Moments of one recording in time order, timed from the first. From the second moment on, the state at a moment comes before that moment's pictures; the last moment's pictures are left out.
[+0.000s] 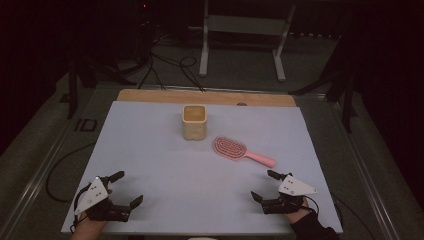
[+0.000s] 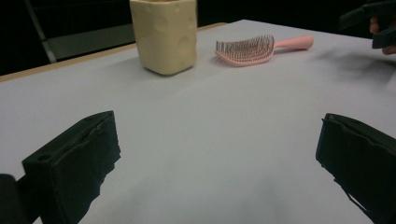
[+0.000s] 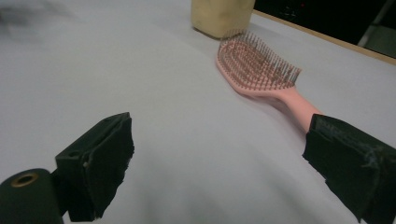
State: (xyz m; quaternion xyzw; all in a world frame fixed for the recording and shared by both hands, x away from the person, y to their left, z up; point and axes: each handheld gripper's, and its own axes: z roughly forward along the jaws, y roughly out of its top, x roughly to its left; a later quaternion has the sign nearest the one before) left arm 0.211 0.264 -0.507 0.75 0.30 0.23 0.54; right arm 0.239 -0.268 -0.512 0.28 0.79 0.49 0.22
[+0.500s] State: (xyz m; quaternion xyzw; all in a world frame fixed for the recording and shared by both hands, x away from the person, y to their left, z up) left arm 0.210 0.264 -0.506 0.75 0.30 0.22 0.54; right arm 0.237 -0.265 -0.512 0.27 0.80 0.49 0.22
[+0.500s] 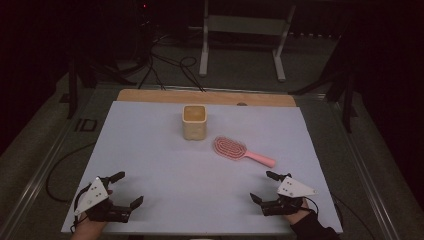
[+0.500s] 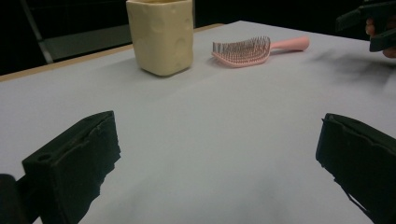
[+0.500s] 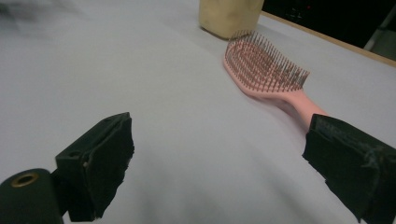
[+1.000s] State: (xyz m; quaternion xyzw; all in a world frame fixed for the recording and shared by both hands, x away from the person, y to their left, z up) left arm 0.208 0.263 -0.505 0.75 0.30 0.22 0.55; right arm 0.230 -0.257 -0.497 0.25 0.81 0.49 0.19
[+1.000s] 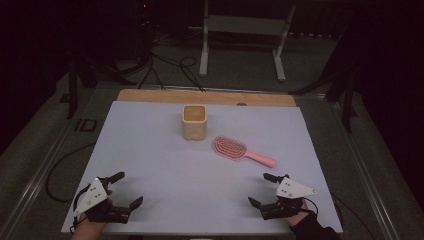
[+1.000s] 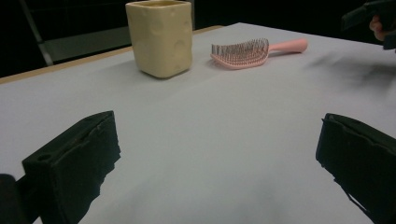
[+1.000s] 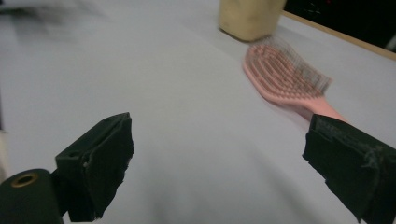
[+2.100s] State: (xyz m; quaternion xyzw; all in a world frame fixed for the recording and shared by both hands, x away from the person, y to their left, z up) left arm 0.208 0.261 -0.504 0.75 0.29 0.23 0.54; right arm 0.269 -0.268 -0.406 0.22 0.81 0.49 0.22
